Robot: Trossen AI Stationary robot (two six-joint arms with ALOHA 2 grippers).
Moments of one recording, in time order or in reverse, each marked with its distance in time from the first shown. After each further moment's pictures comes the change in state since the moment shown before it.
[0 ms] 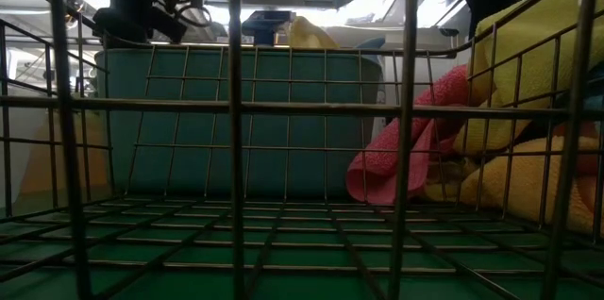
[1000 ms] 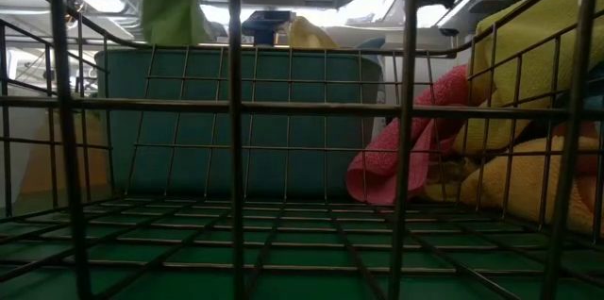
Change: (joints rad) left arm -0.067 0.000 0.646 0.016 -0.033 0.000; right arm 0.000 0.000 0.000 0.570 -0.396 -0.060
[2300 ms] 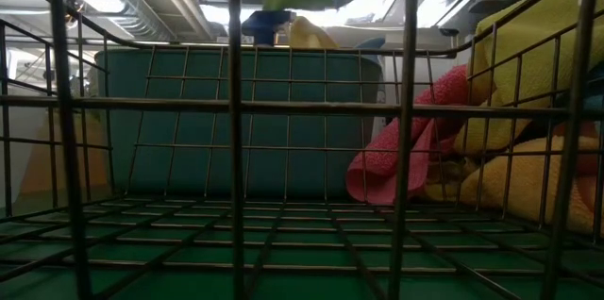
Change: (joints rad) left arm 0.000 0.196 0.252 1.276 0.340 0.342; right arm 0.090 0.100 0.000 0.781 -0.258 0.011
